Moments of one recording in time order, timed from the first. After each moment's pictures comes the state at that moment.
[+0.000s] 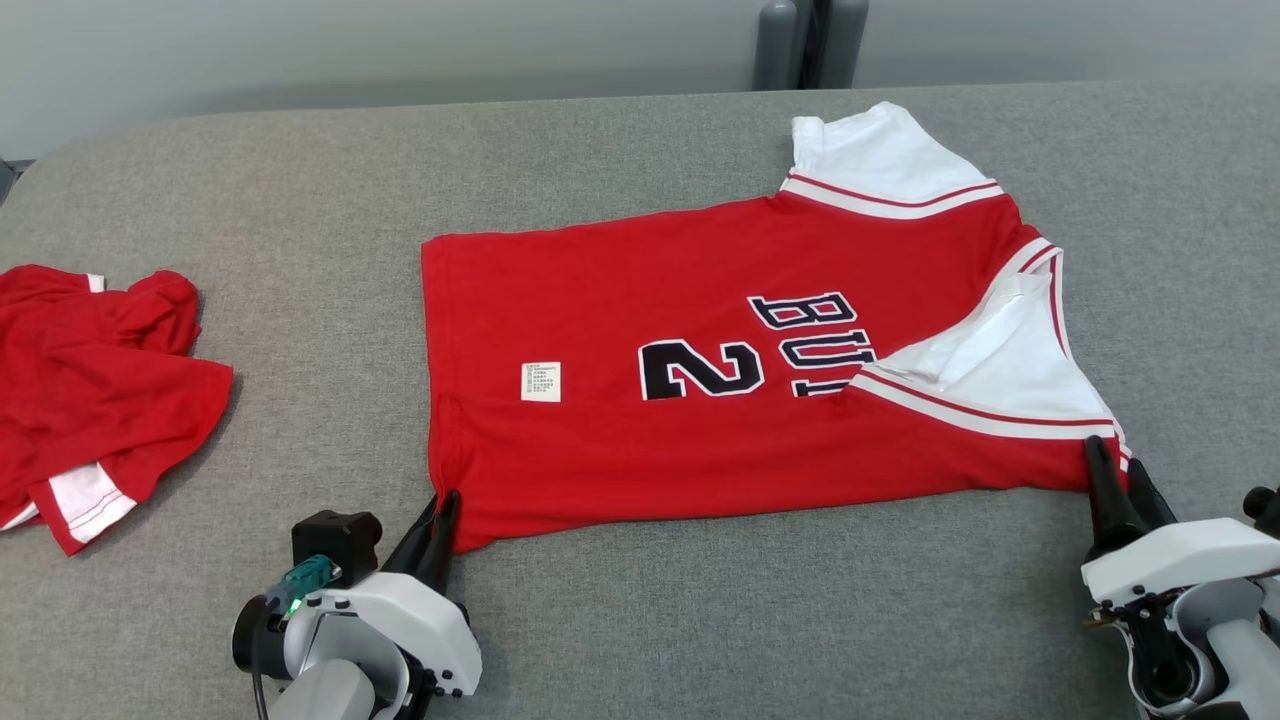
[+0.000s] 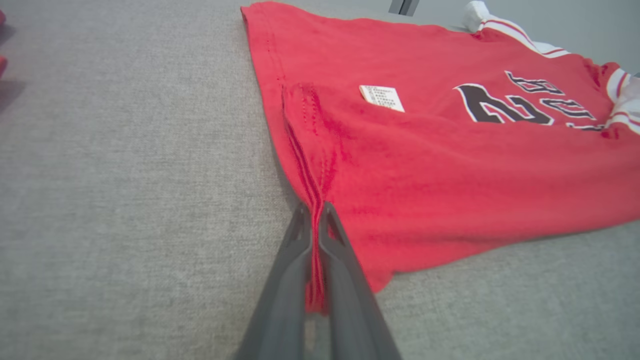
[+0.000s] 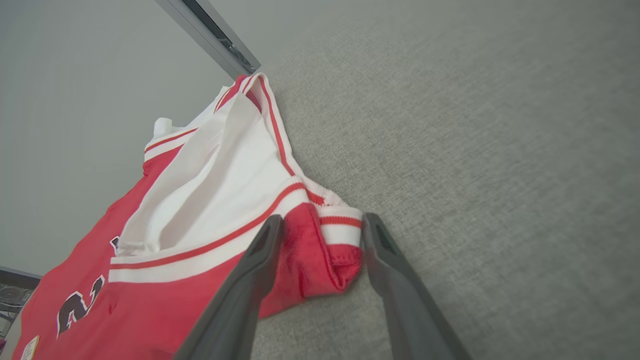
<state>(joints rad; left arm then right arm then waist) -0.32 0.20 -0.56 0.62 -0.67 0.07 -0.21 -0.35 -0.23 0.16 0.73 0.93 0.13 -0.20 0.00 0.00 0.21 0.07</state>
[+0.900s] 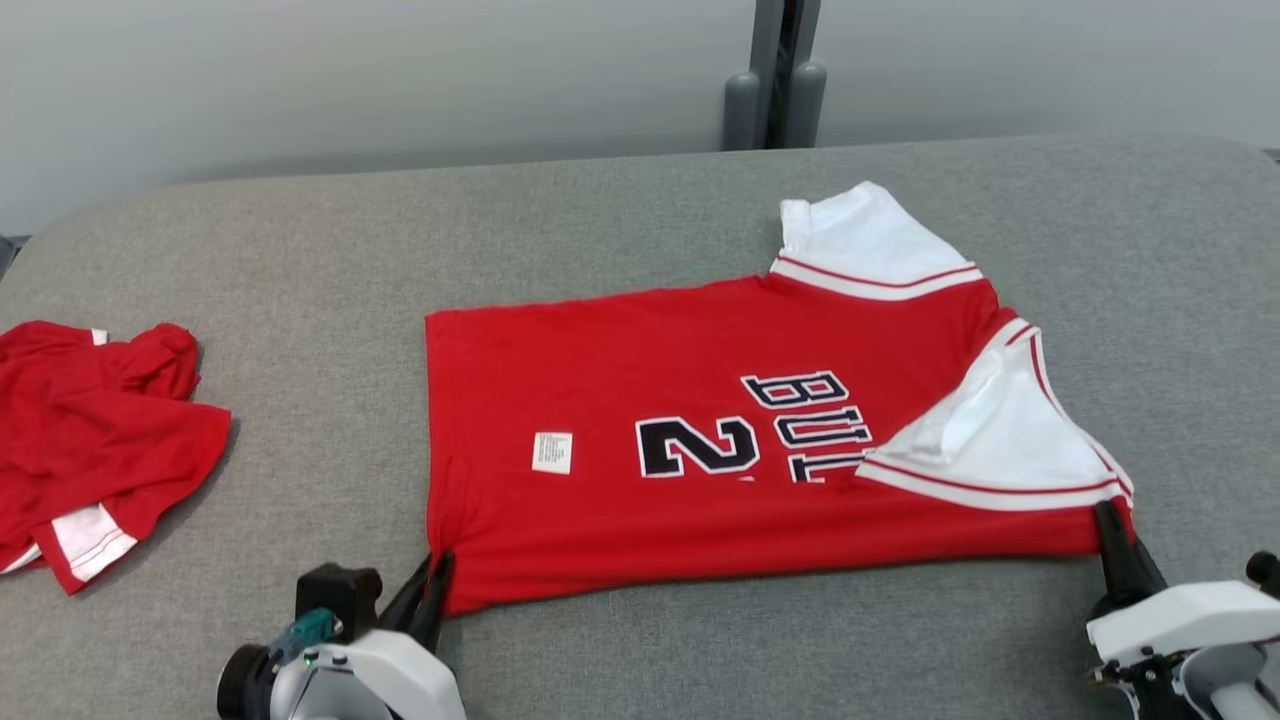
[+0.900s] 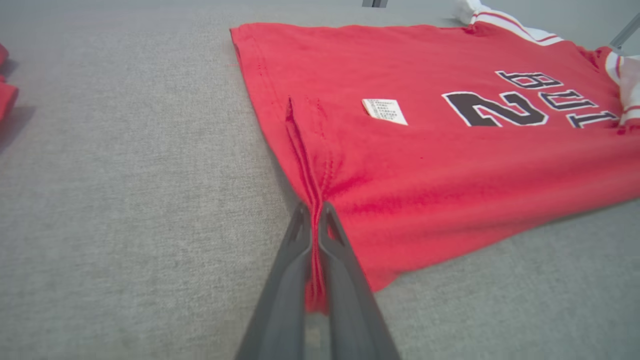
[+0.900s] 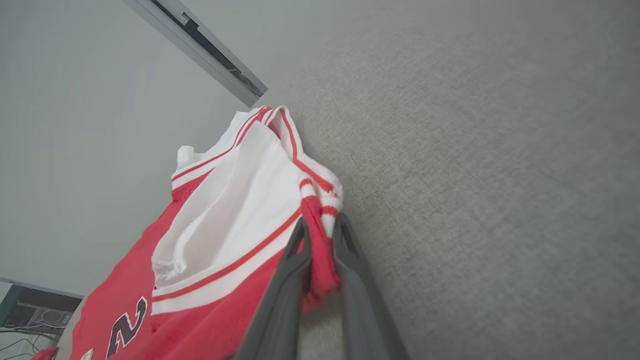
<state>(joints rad) -0.25 0.26 -0.61 0.55 -0.64 0.10 -0.19 -0.28 -0.27 0.26 0.70 1.11 0.13 -0.25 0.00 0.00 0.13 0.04</state>
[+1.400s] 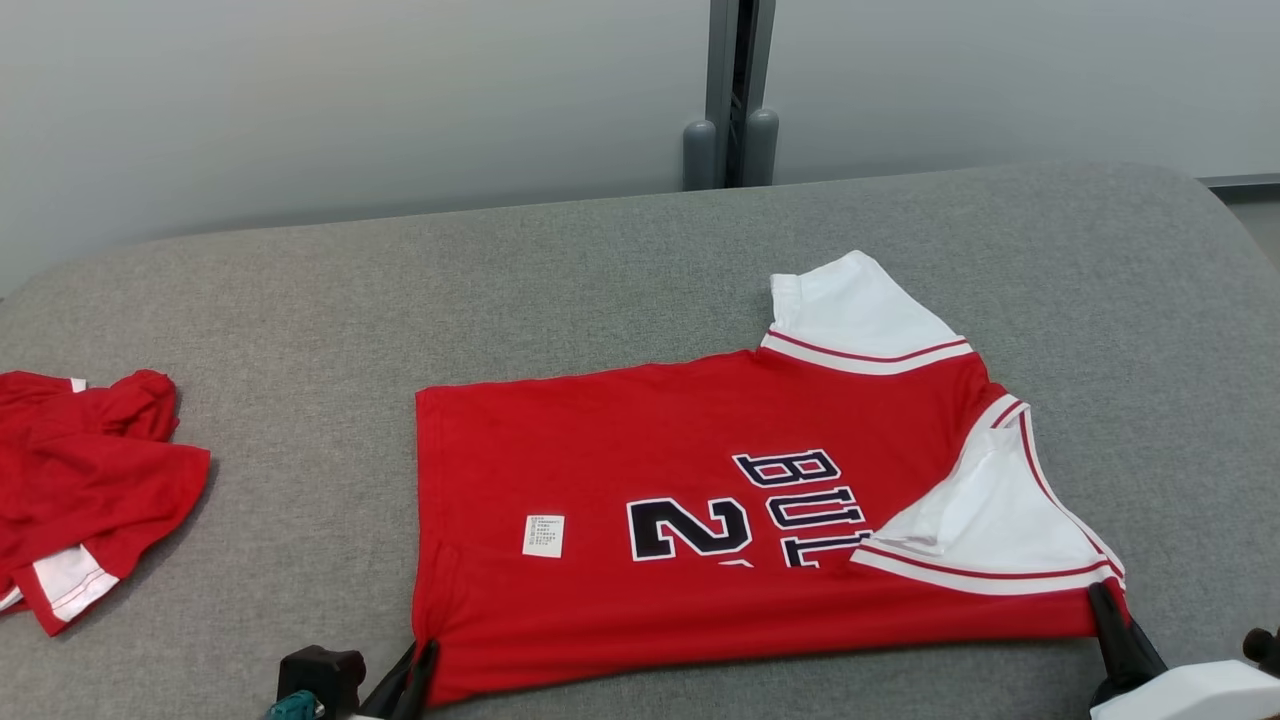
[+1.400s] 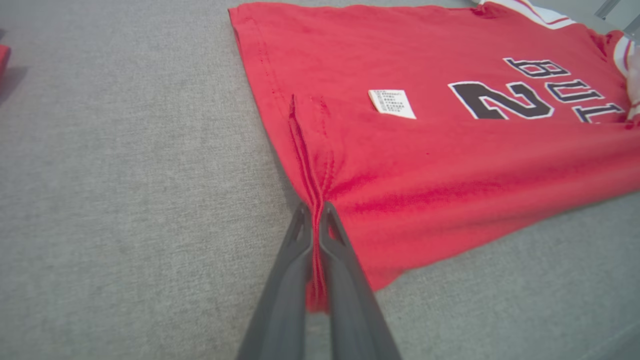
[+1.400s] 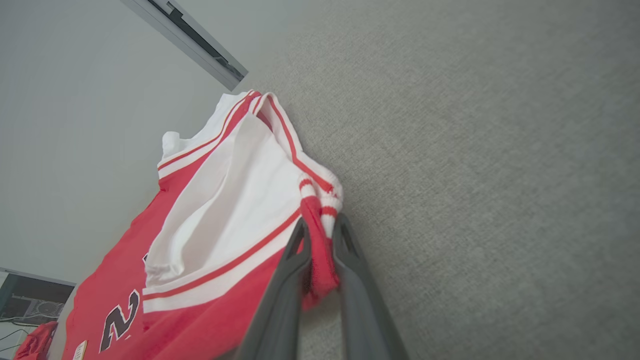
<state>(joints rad) -0.07 0.35 -0.62 0.38 -0.67 0.15 -0.12 -0.12 -0.28 0.26 0.62 1.11 0.13 -0.21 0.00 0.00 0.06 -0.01</state>
